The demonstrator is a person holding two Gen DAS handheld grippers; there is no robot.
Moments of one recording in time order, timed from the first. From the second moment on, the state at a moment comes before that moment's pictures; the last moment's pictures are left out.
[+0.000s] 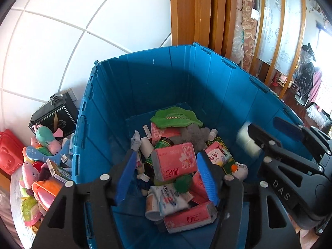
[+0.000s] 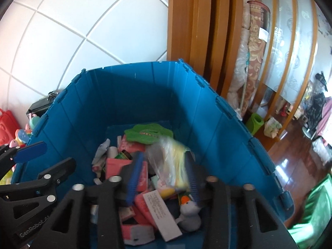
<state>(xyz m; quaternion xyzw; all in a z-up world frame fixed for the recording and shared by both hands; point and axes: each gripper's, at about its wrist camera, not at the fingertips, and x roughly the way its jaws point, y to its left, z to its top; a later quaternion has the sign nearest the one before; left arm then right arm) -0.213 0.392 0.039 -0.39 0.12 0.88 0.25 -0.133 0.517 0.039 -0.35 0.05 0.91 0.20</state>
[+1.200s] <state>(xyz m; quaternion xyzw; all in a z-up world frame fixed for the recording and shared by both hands) -0.095 0.232 0.087 -0.26 0.07 0.93 0.25 -0.021 0.405 0.083 -0.29 0.02 0.93 0.22</state>
